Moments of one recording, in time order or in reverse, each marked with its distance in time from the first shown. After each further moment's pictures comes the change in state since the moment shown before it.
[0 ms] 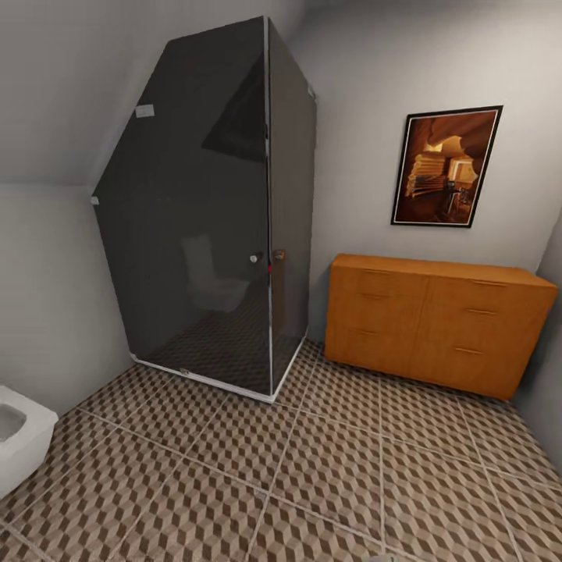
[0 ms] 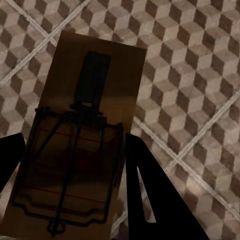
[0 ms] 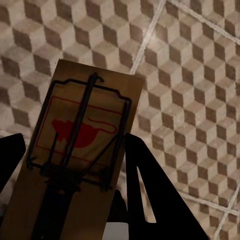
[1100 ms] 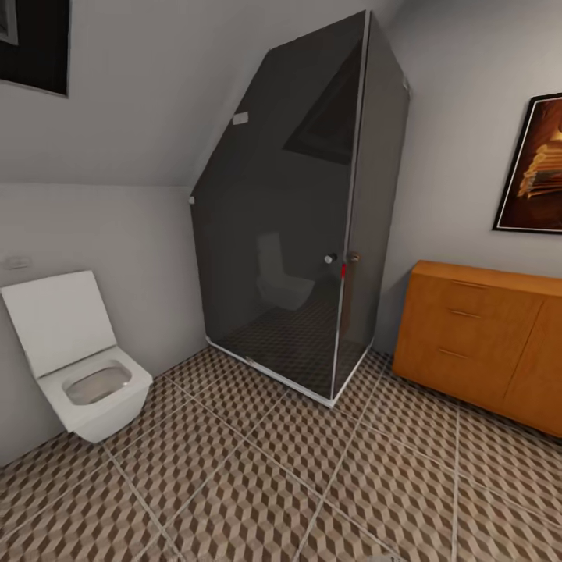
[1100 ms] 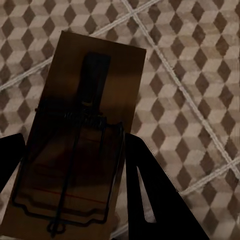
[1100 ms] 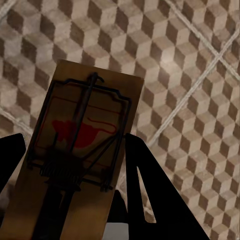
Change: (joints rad) left arm 0.000 0.000 0.000 0.000 0.001 0.001 0.000; right arm 0.000 0.000 0.000 0.000 0.000 0.000 -0.001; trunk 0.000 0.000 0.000
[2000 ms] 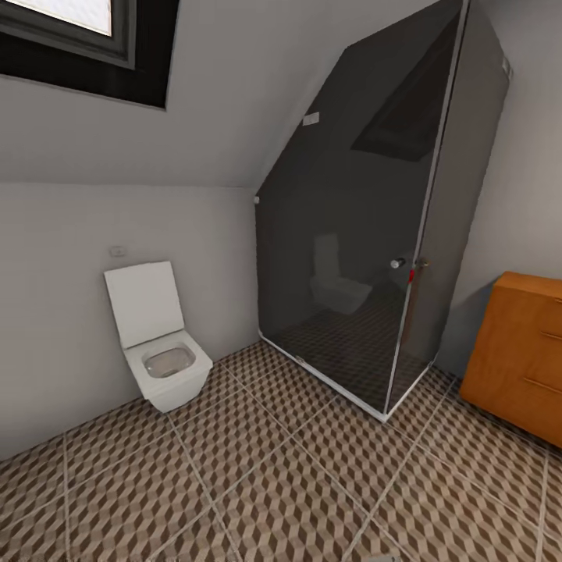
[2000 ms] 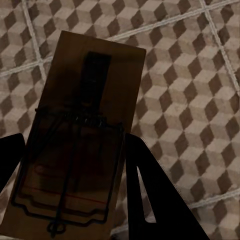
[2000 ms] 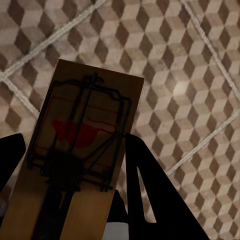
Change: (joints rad) left arm 0.000 0.000 0.000 0.000 0.000 0.000 0.000; right arm 0.000 -0.002 0.000 0.000 -0.001 0.000 -0.001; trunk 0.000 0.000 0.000
